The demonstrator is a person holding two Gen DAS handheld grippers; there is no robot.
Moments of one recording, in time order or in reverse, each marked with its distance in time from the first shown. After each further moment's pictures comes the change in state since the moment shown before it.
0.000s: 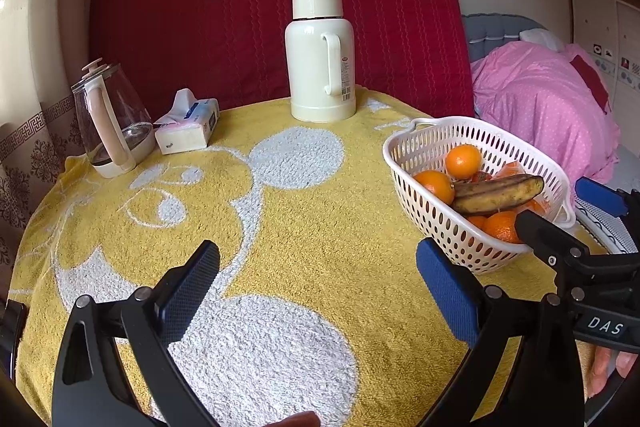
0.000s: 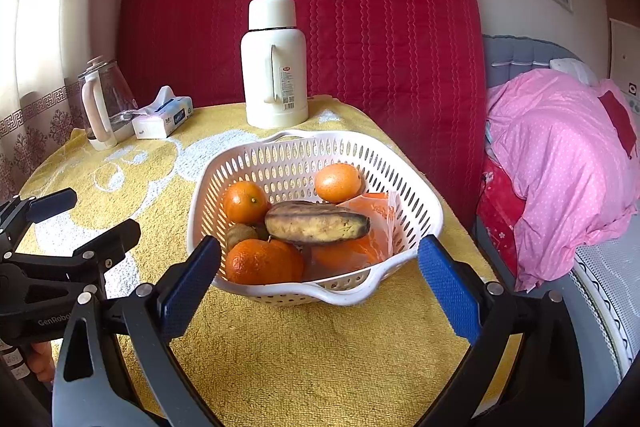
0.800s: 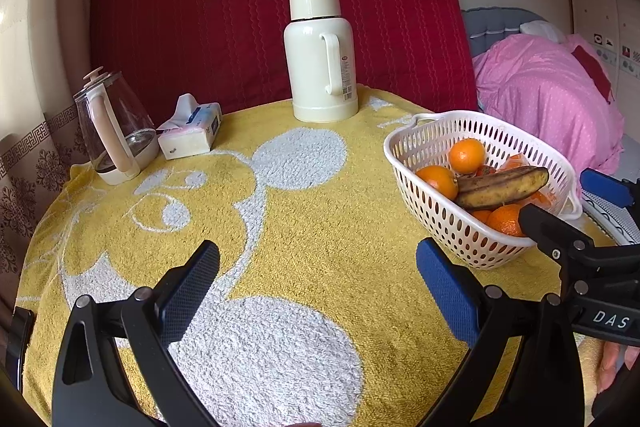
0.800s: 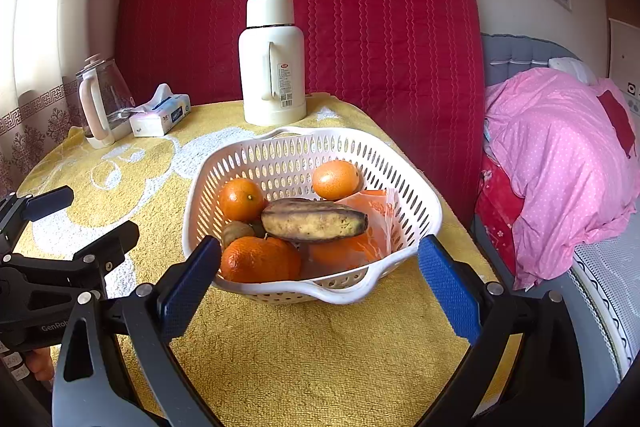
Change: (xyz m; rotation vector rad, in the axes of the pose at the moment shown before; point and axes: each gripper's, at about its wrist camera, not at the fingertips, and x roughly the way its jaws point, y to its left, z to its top) left arm 0.001 -0.005 -0.002 0.038 -0.010 0.032; right arm 0.003 -0.001 -0.002 0.001 0.005 -0.005
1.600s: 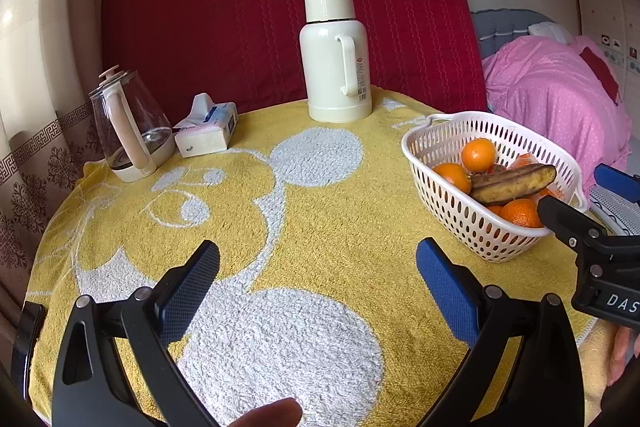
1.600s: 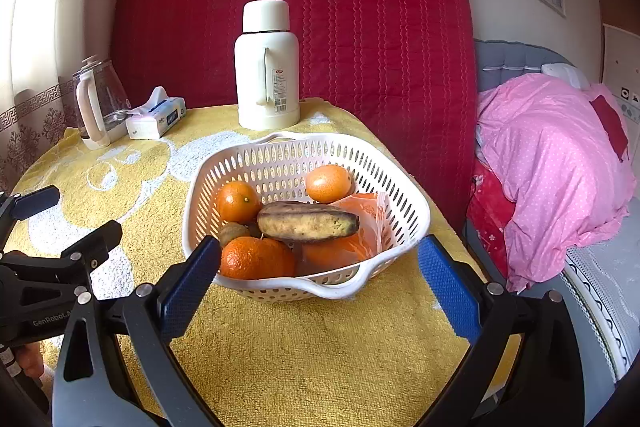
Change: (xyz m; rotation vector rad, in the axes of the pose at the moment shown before) left arm -0.010 0.013 -0.004 -0.021 0.005 0.037; right arm -0.011 0.001 -0.001 -0.007 -0.017 -0.034
